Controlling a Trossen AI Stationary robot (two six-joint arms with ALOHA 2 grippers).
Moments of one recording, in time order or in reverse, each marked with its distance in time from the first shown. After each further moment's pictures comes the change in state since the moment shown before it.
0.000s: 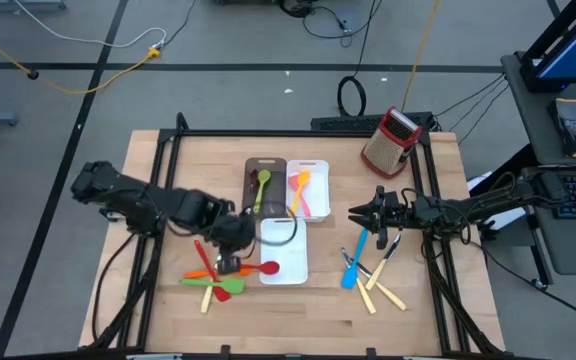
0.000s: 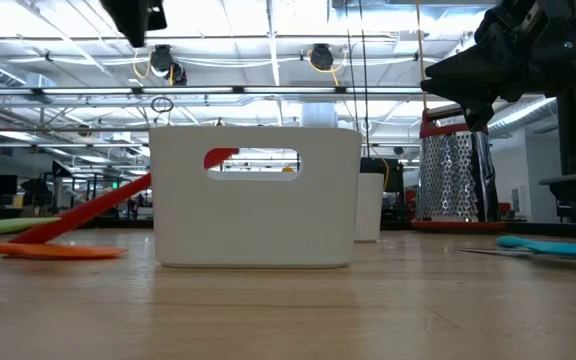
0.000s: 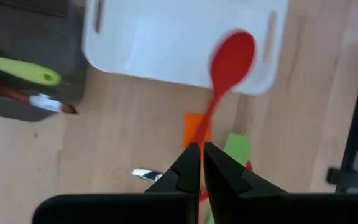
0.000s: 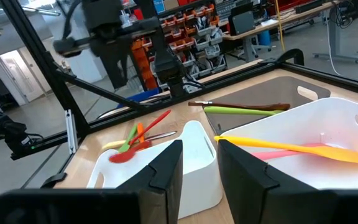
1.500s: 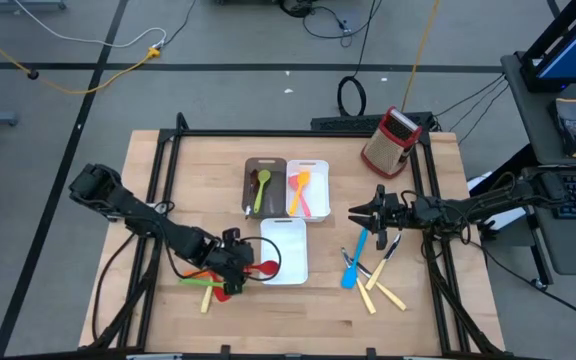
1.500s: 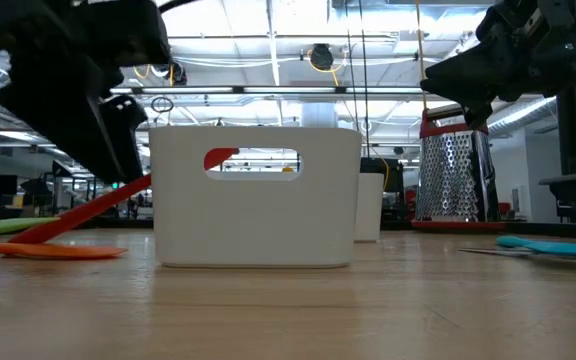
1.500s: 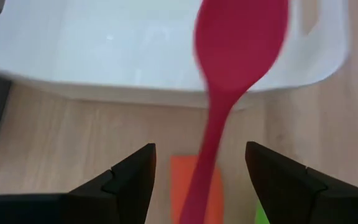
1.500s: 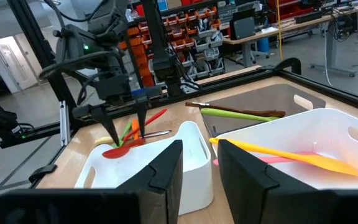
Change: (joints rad) left arm -0.172 0.001 -0.622 0.831 -0.229 -0.026; right arm 0.000 0.000 0.000 0.001 0.002 -0.079
